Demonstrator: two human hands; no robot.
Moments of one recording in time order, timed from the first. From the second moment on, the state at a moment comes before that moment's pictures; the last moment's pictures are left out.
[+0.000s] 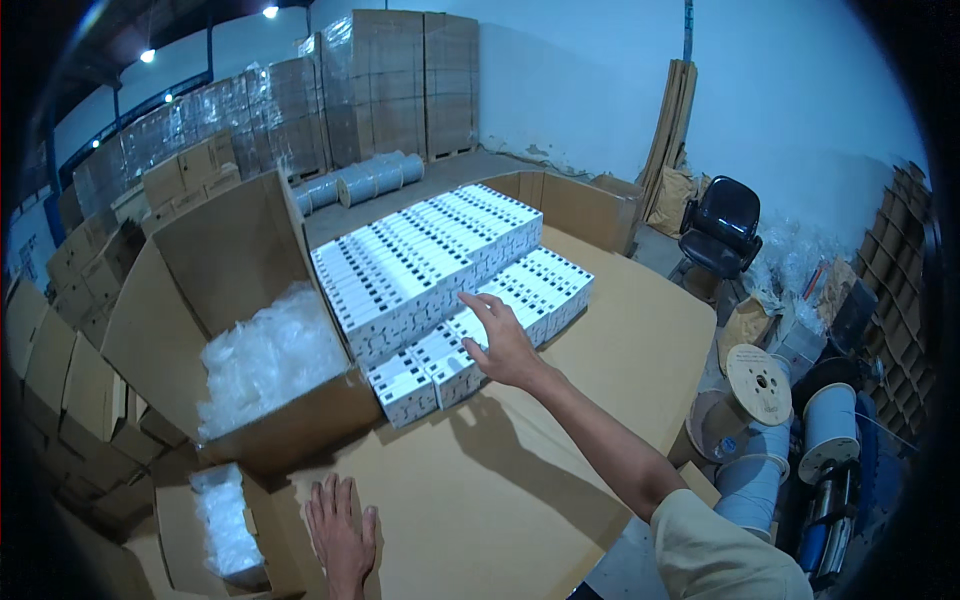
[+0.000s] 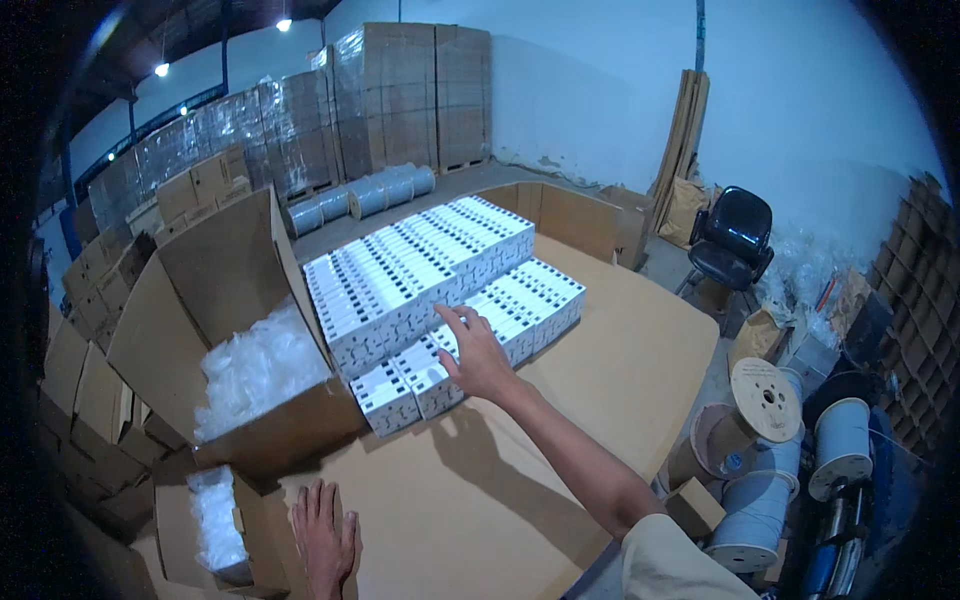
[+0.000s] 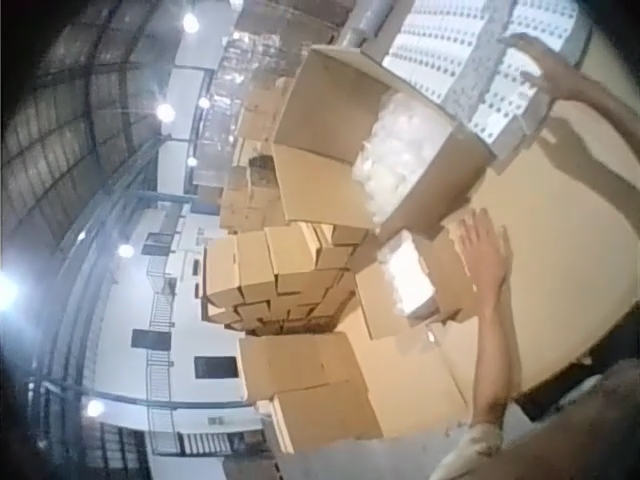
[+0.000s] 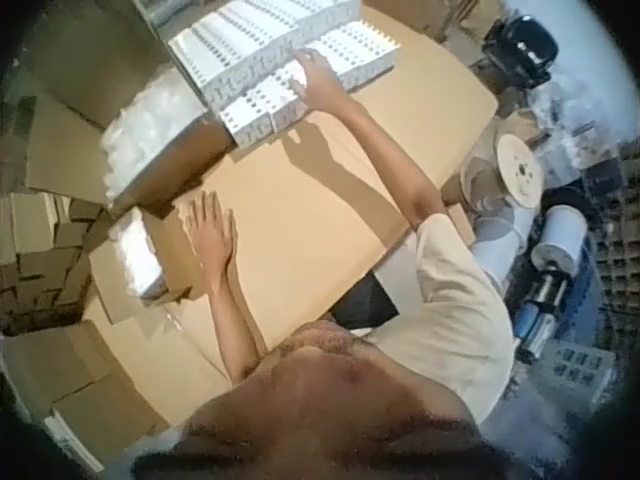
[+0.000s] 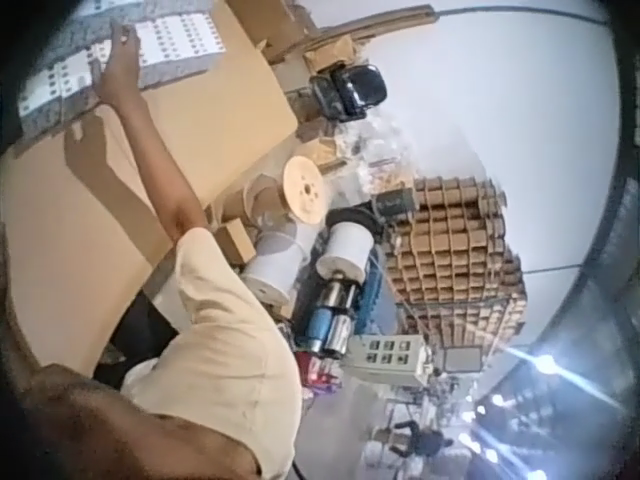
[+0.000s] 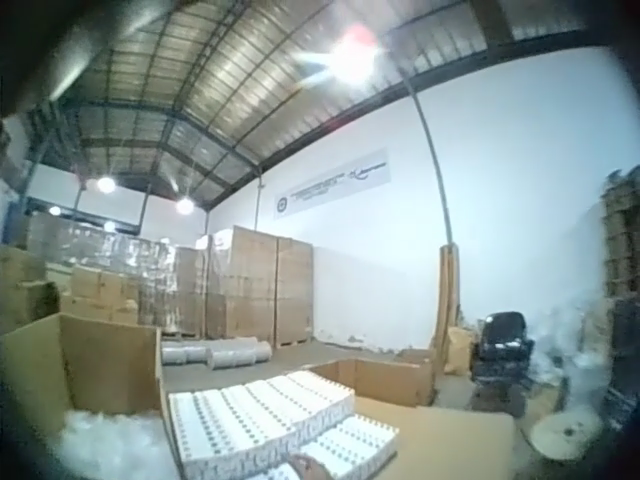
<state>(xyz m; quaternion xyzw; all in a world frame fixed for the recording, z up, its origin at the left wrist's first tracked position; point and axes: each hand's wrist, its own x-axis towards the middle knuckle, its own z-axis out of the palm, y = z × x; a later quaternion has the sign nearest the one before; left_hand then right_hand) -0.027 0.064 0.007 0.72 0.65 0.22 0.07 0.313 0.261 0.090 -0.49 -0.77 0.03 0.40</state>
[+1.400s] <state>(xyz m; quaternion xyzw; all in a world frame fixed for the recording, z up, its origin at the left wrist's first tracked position) -0.032 0.057 0.032 0.71 0.65 0.23 0.14 0.277 0.198 0.101 -0.50 -0.74 0.08 0.44</state>
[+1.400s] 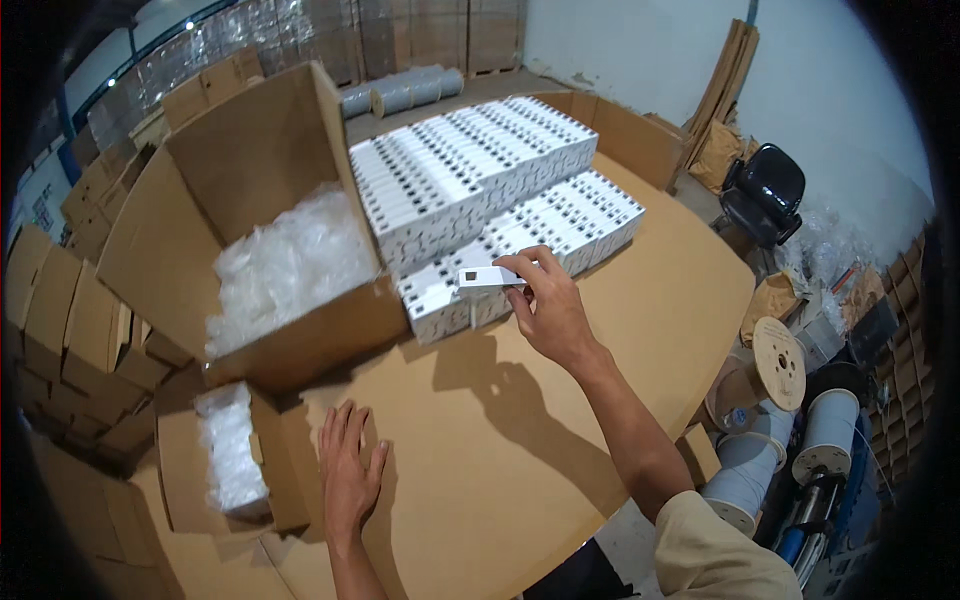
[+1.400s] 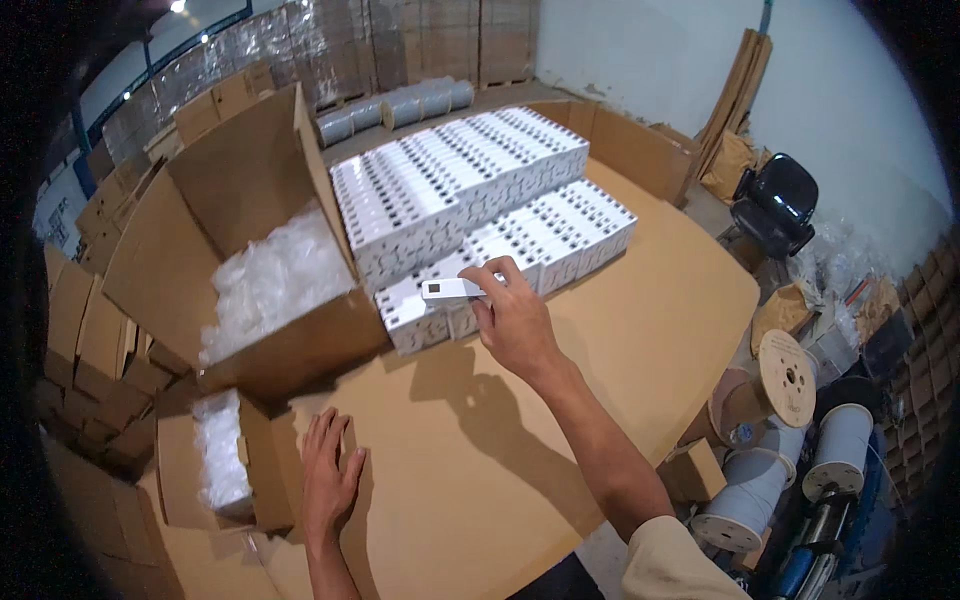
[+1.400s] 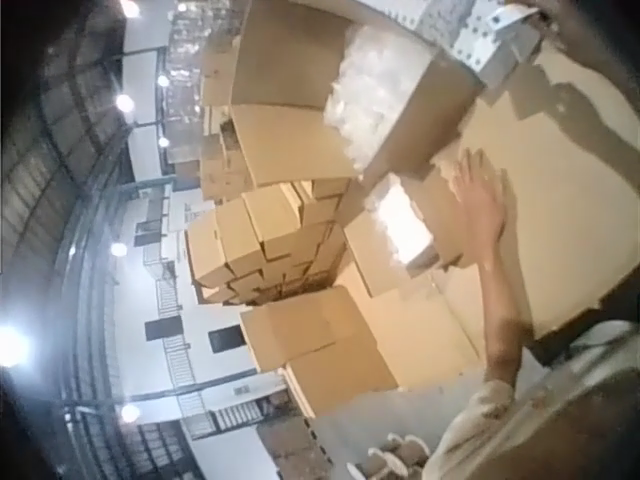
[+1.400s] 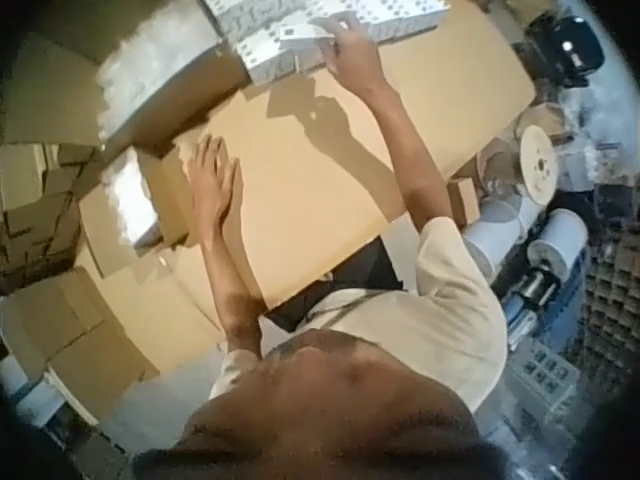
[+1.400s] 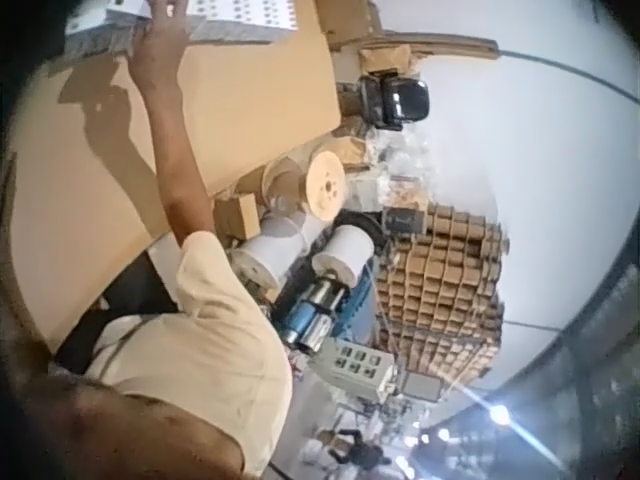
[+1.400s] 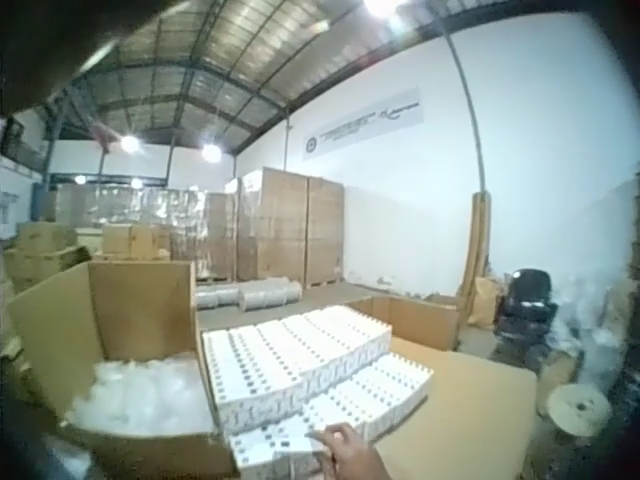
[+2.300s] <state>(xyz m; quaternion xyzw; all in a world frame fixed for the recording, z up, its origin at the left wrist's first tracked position) -0.051 0.062 0.022 0.38 0.52 0.58 0.50 0.143 0.121 -0.010 -0.35 -0.62 0.50 0.49</state>
